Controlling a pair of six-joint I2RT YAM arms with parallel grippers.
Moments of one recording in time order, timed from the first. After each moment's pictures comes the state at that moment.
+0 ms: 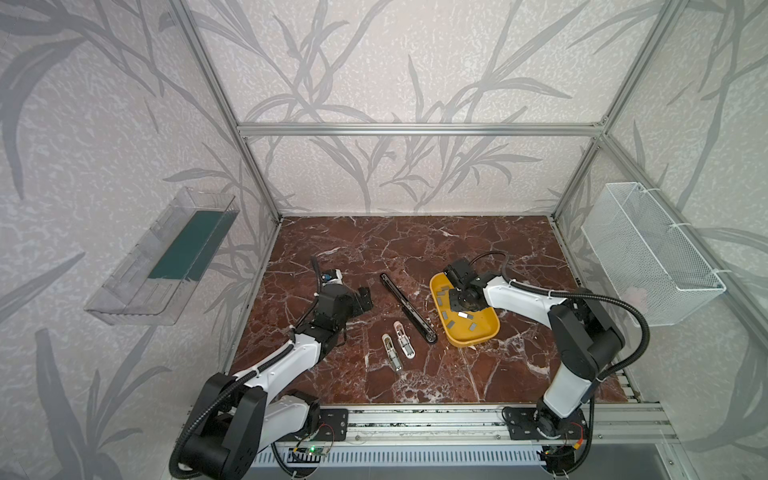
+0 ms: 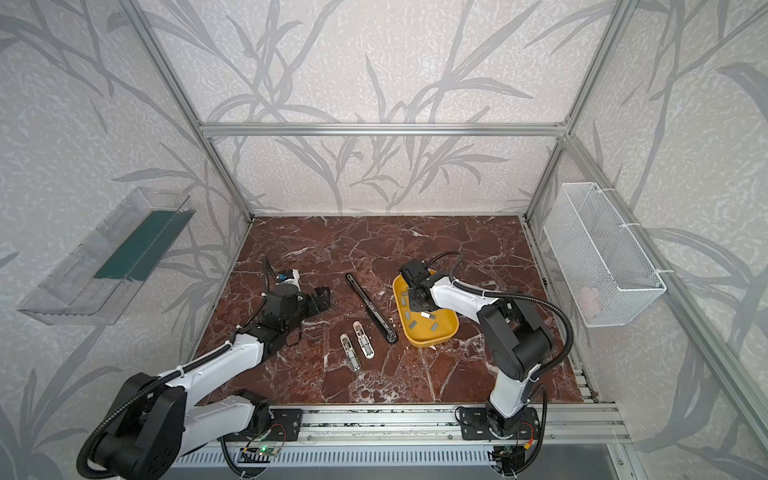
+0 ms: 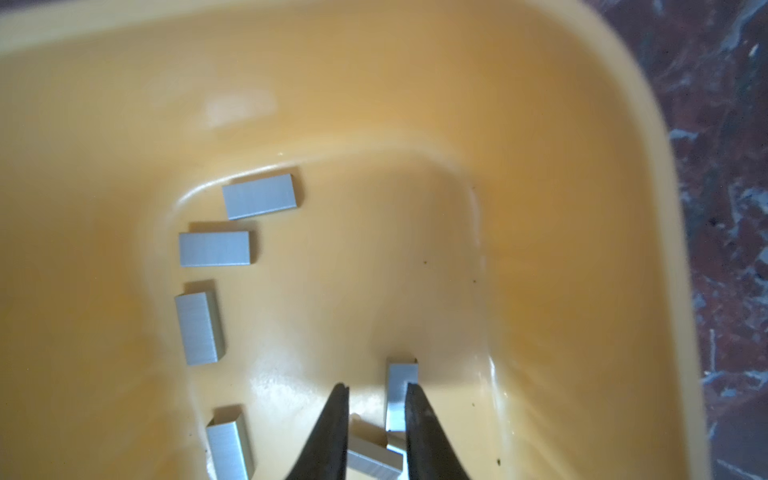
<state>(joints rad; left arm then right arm) -0.33 1.16 0.44 0.14 -0.11 -0.59 0.60 1.78 1.10 -0.58 0.25 0.53</state>
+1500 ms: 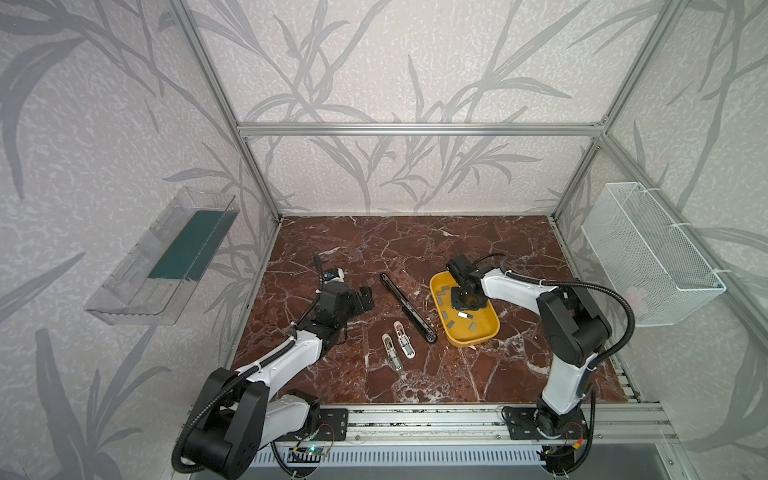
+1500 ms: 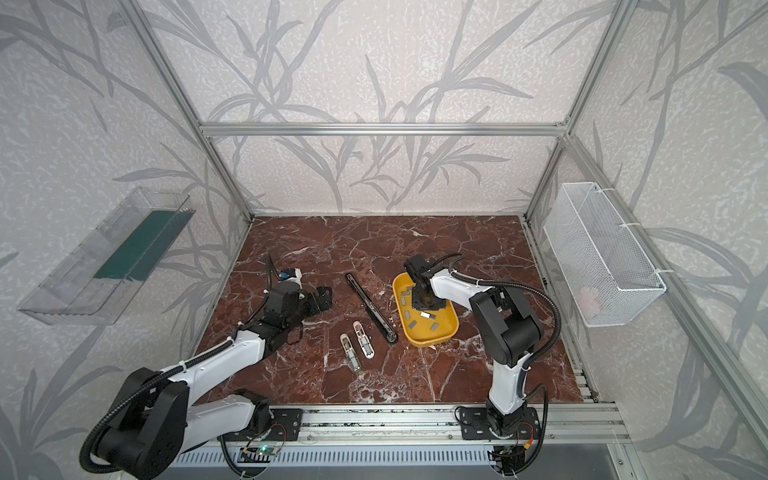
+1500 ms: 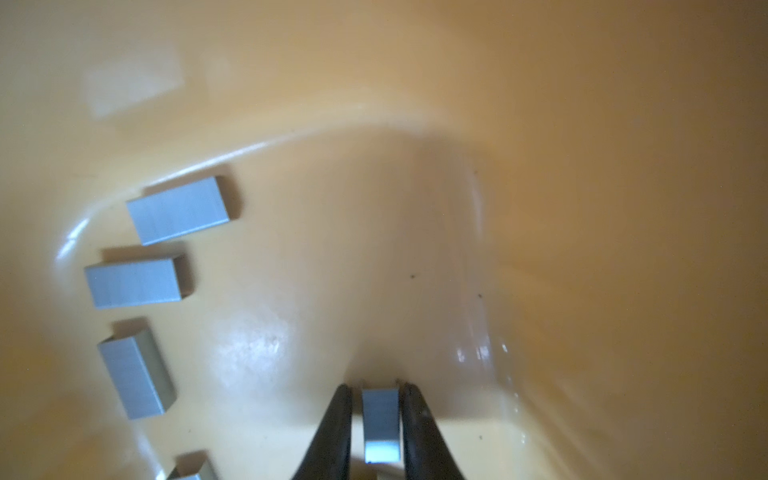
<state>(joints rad) -0.33 1.19 0.46 0.12 -0.09 -0.59 0.53 1.87 1.17 -0.63 0.15 0.55</state>
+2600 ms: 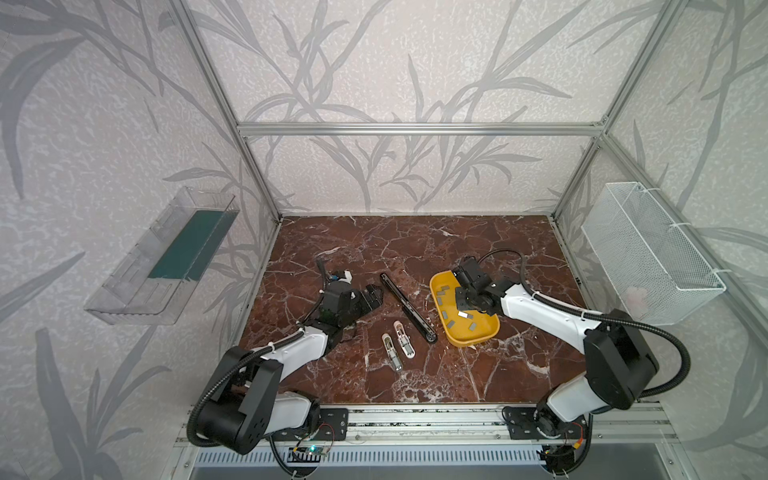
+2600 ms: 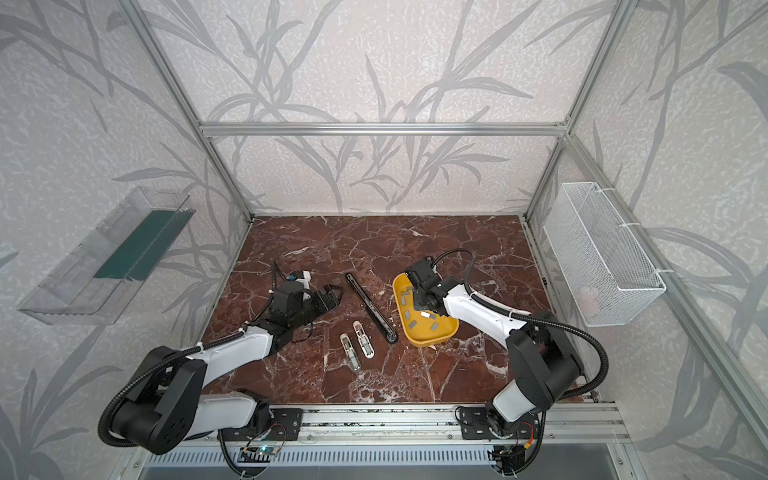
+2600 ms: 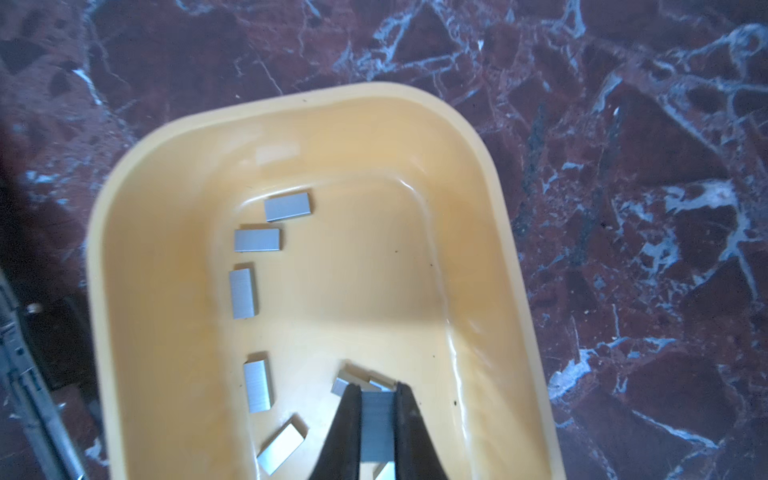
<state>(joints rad) -0.32 1.31 0.43 0.31 0.16 -0.86 0.64 1.53 0.99 -0.53 0.31 0.50</state>
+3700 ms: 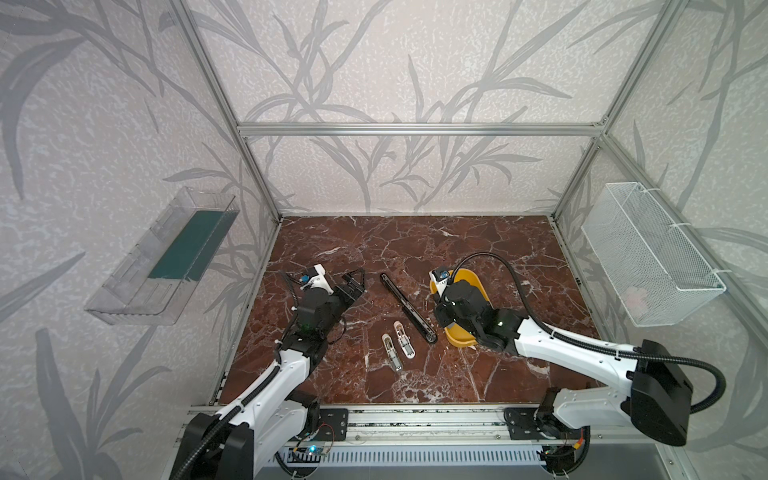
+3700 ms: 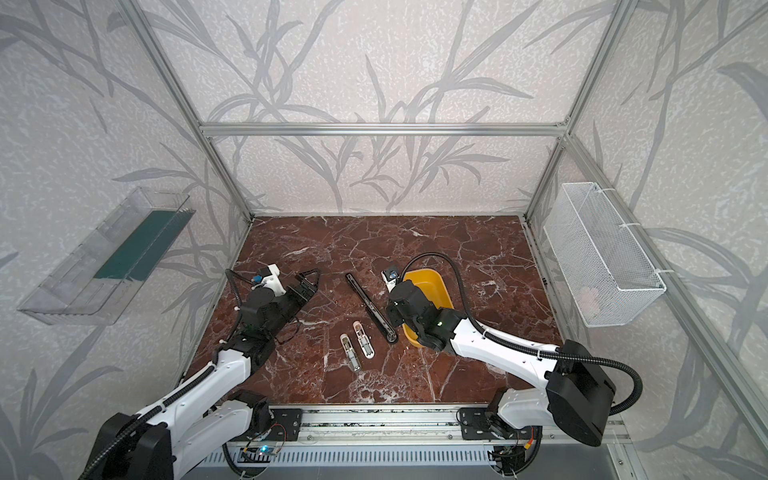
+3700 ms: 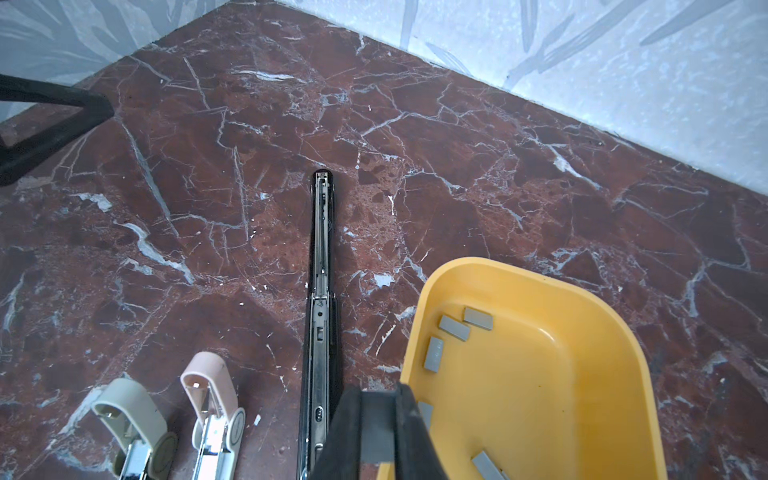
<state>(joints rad) -0.25 0.99 0.36 0.38 0.07 -0.99 0.91 1.32 0.84 -0.12 0.31 0.16</state>
